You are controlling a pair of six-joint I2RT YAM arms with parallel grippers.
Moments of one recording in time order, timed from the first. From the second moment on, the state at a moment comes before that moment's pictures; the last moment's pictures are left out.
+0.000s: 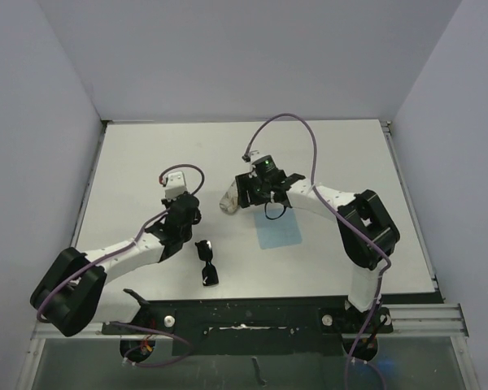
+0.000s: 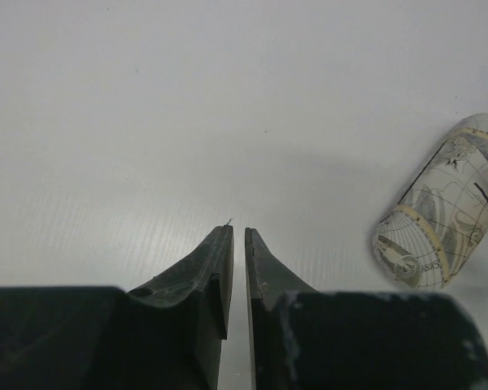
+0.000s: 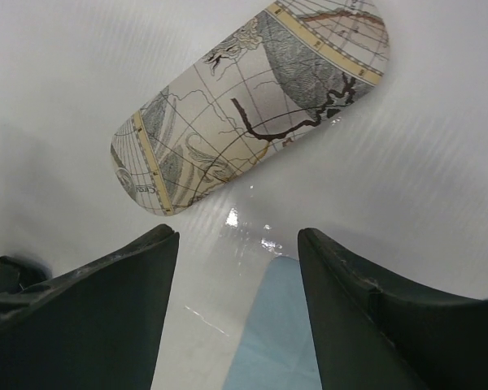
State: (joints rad) left arm -0.63 1.32 0.57 0.23 -0.71 -0.49; right arm 0.62 1.86 1.24 -0.20 -0.09 0.28
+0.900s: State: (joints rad) left arm -0.54 1.20 0.45 0.28 -0.67 -0.55; right arm 0.73 2.11 1.53 -0.29 -0.06 0.27
